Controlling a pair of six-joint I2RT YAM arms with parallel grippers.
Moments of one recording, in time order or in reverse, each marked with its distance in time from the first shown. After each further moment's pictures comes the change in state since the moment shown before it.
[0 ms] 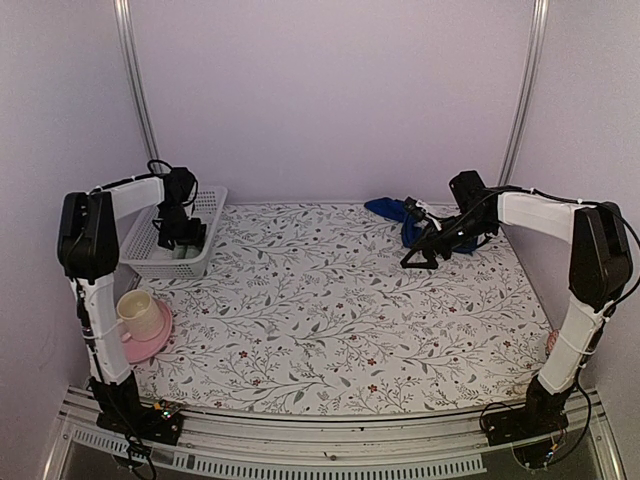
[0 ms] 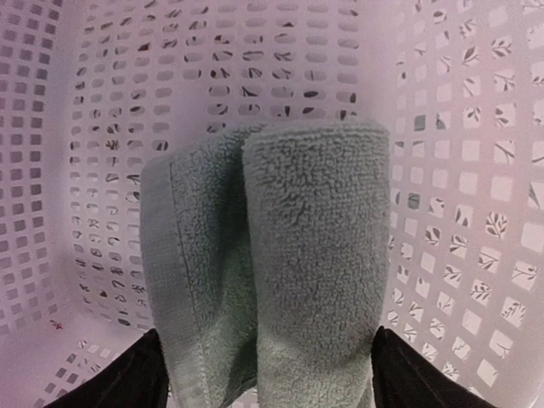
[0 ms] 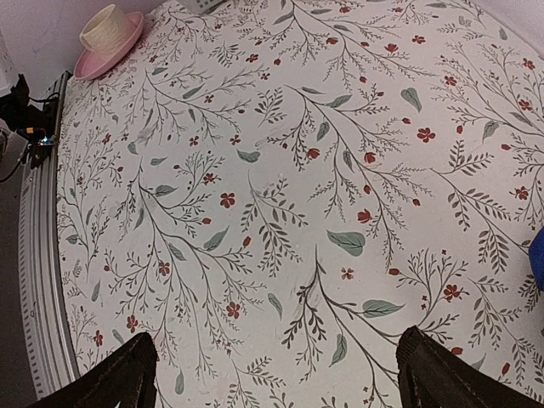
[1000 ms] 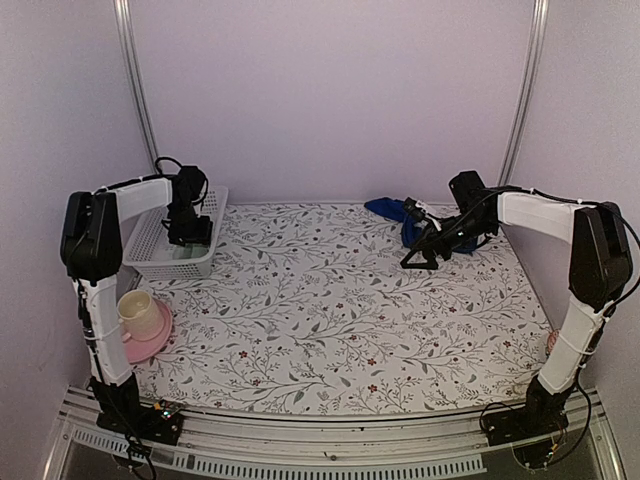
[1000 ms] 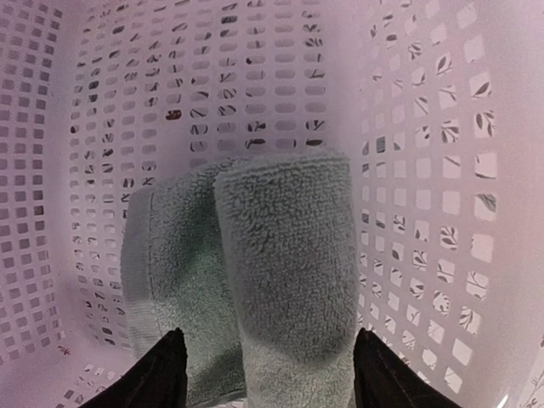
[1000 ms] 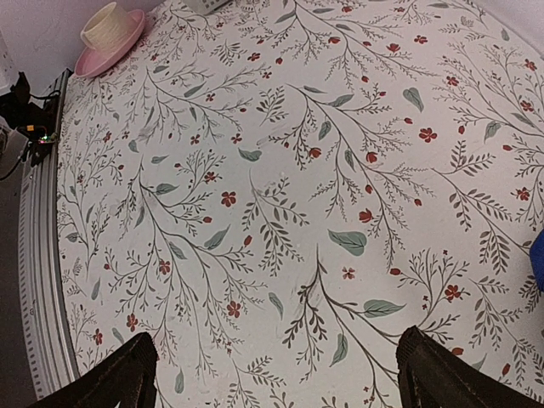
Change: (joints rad) left arm -0.059 -0.007 -0.012 0.070 -0.048 -0.035; right arm 0.002 0.000 0.000 -0.004 0.000 -0.007
